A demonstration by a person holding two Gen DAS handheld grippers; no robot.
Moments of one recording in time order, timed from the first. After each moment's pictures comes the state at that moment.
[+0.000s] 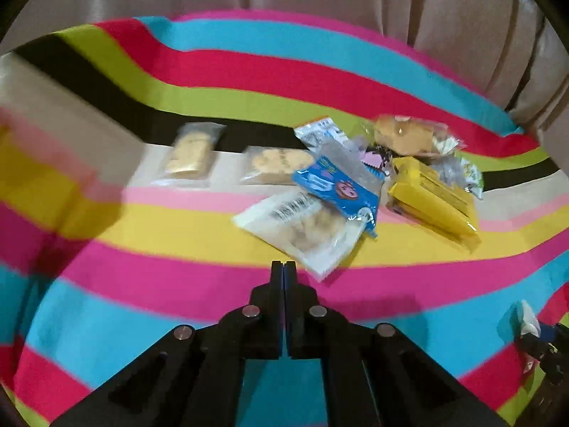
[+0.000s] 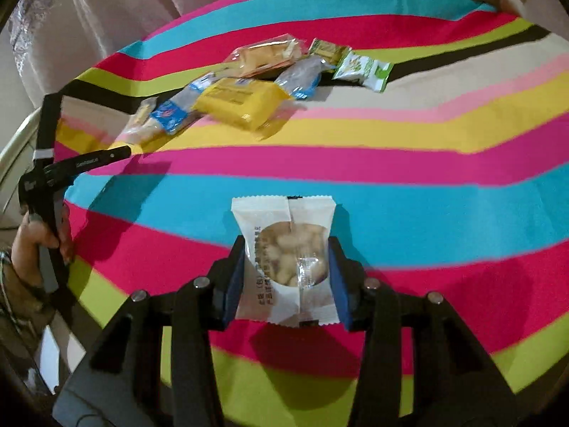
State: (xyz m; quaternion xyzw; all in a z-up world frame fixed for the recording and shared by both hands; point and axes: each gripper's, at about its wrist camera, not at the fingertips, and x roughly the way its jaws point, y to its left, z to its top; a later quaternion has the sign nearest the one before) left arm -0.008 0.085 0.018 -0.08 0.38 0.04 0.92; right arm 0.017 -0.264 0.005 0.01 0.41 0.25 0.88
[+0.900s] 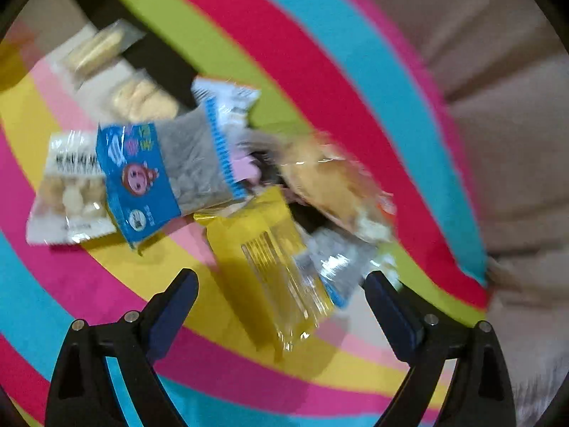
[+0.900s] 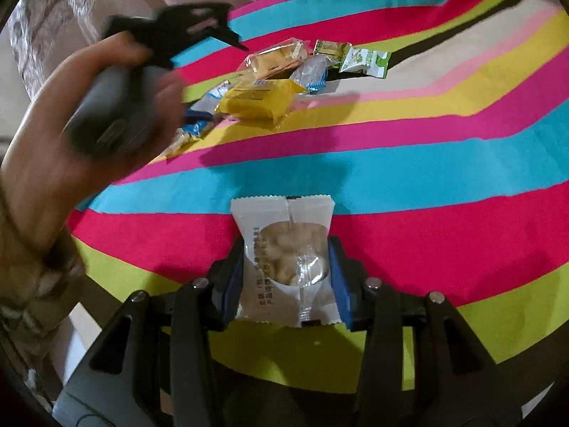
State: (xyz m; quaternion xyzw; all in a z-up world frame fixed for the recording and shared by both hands) left arm 0.120 -0.011 0.039 -0.43 0.45 0.09 0.78; right arm -0.014 -0.276 -0.001 0.09 0.40 0.27 0.87
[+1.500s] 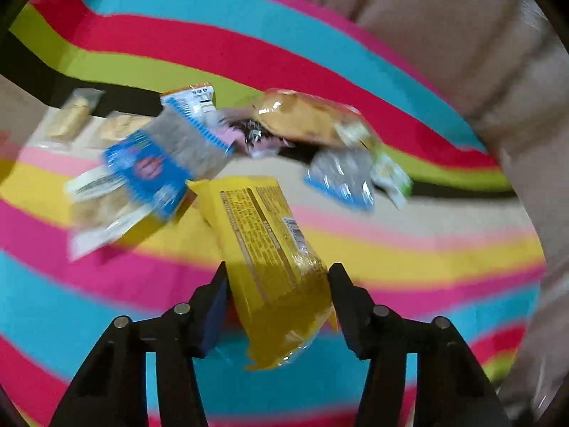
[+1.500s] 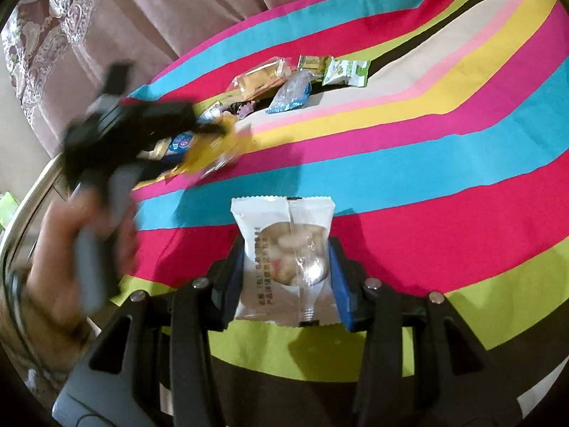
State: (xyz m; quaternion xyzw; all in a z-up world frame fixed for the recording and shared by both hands) left arm 0.026 -0.031 0.035 -0.18 0.43 -0.04 0.88; right arm -0.025 -0.291 0.003 0.12 0.38 0.24 0.89
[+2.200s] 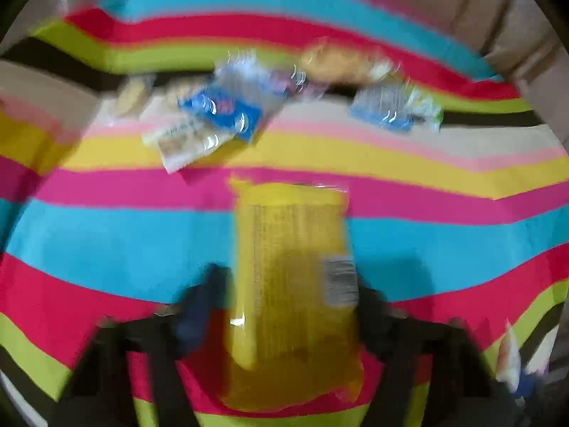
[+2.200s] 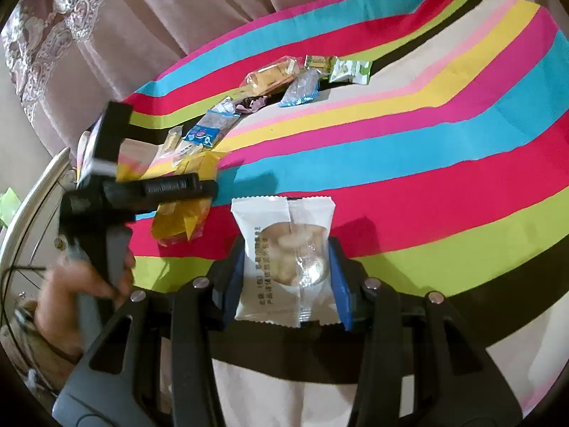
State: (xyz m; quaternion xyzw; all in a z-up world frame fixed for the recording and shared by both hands) left arm -0.023 -0.028 0.023 -0.08 0.47 0.01 0.88; right arm -0.073 -0.279 0.023 0.11 0.38 0.23 0.89
